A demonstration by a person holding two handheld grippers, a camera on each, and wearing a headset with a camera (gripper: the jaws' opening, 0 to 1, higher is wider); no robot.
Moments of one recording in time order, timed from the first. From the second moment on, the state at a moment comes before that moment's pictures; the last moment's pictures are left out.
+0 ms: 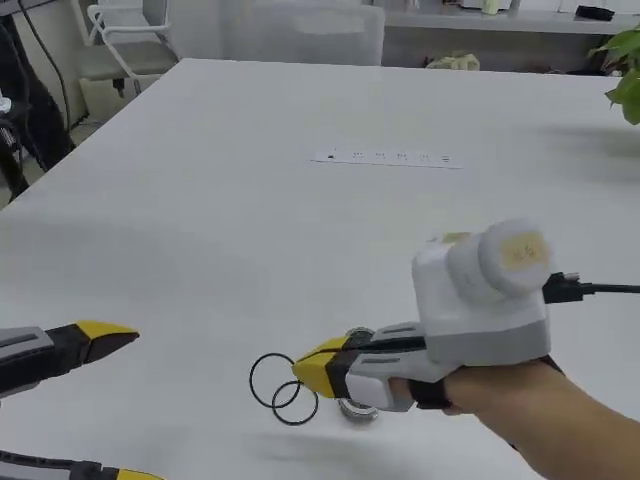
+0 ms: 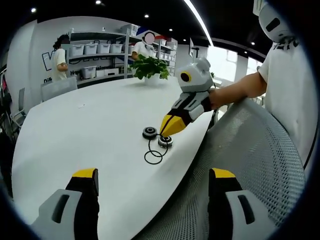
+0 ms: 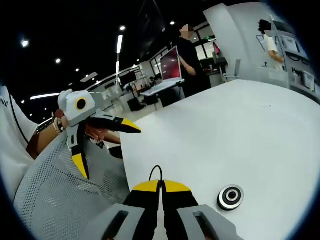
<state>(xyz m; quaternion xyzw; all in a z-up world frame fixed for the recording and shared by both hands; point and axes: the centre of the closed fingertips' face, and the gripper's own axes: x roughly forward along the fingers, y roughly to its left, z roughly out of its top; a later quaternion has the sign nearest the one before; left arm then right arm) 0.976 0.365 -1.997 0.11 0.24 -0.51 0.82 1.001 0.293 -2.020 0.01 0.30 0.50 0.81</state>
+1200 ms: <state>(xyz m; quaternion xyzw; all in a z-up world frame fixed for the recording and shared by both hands) 0.975 0.366 -1.997 0.11 0.24 -0.51 0.82 1.000 0.285 -2.068 -0.03 0.35 0.47 0.81</state>
